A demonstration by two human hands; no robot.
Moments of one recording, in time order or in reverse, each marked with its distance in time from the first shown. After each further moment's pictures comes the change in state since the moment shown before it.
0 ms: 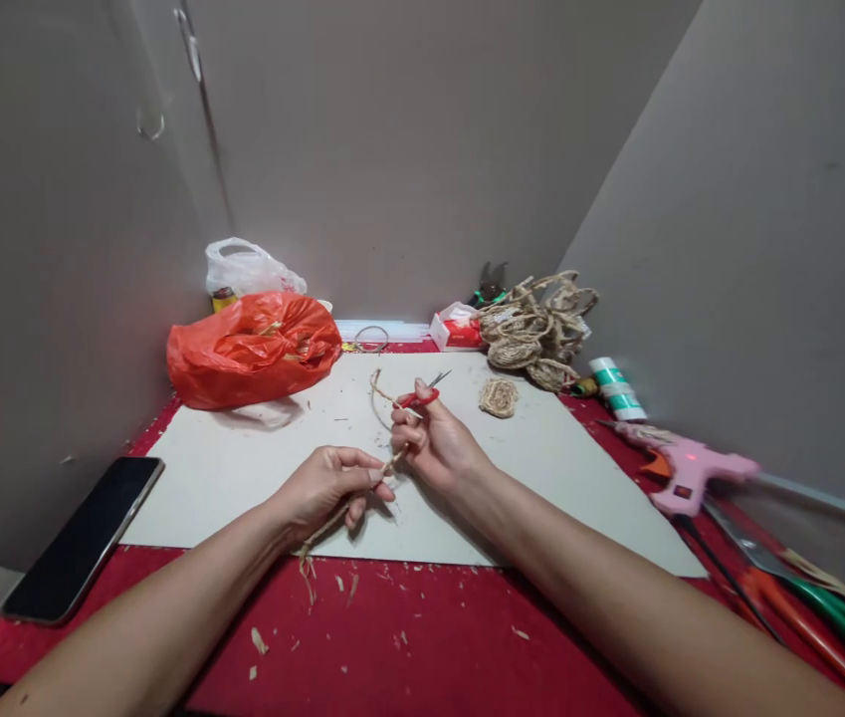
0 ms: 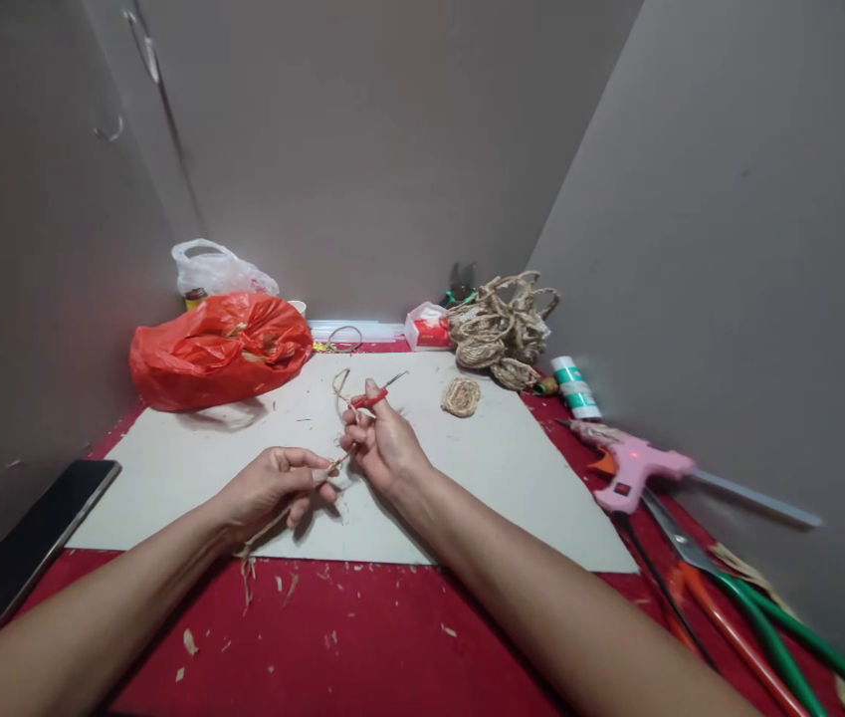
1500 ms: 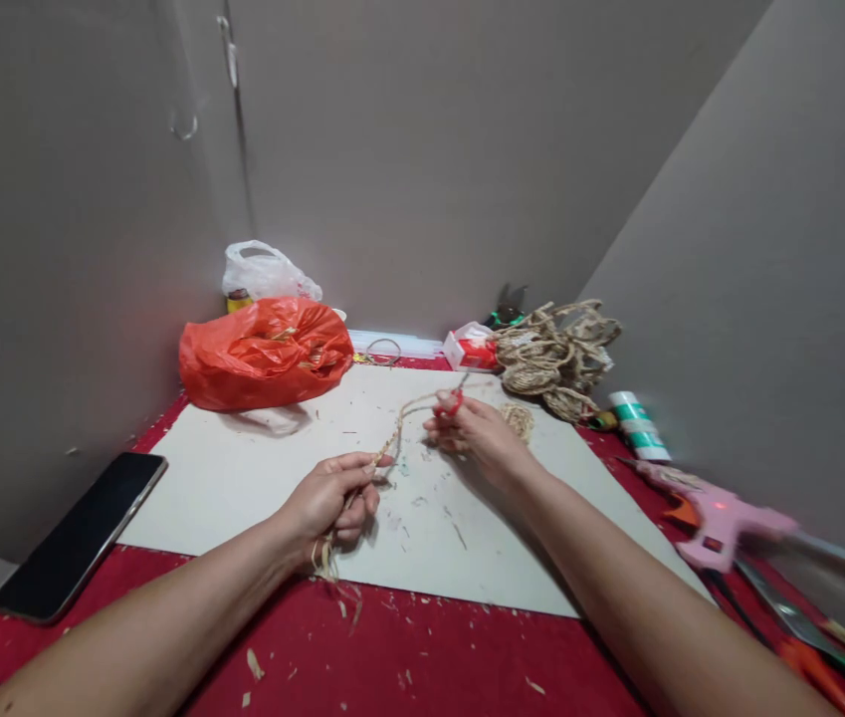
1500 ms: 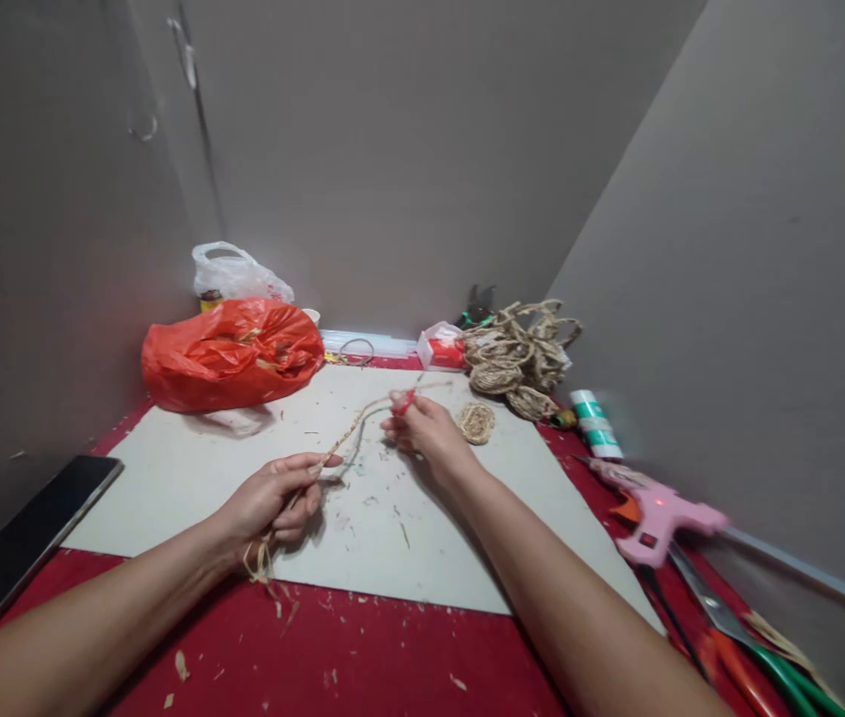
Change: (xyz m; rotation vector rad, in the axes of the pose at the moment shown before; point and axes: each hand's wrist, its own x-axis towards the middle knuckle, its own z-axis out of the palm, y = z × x) left_hand -0.001 0.004 0.006 -0.219 0.072 -0.021; right_hand 0.027 -0.042 -0.036 -0.756 0.093 -0.200
